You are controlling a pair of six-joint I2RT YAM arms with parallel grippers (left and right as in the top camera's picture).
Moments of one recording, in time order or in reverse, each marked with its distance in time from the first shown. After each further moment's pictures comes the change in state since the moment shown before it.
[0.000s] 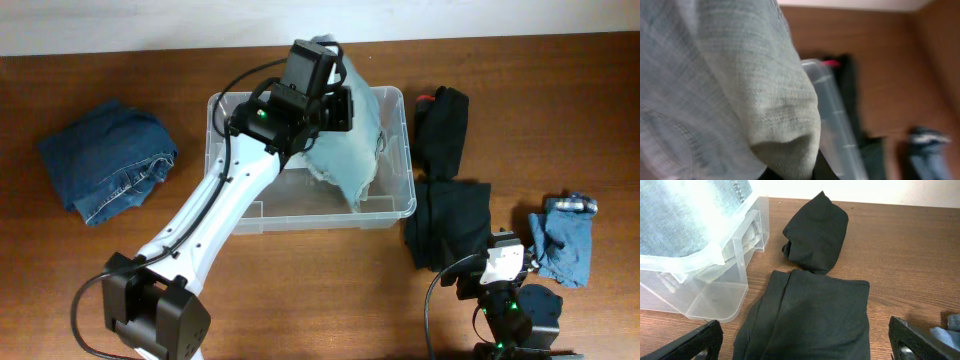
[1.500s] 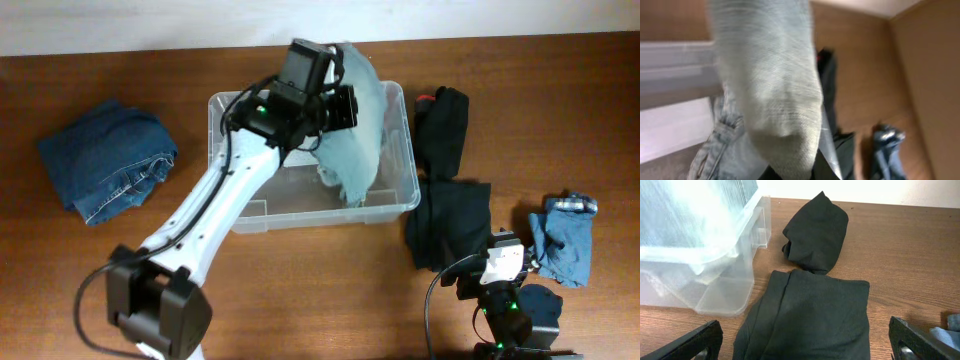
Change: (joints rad) left arm 0.023 0.013 0.002 0.016 0.128 -0.134; right arm 0.000 0.000 0.000 0.000 0.000 0.000
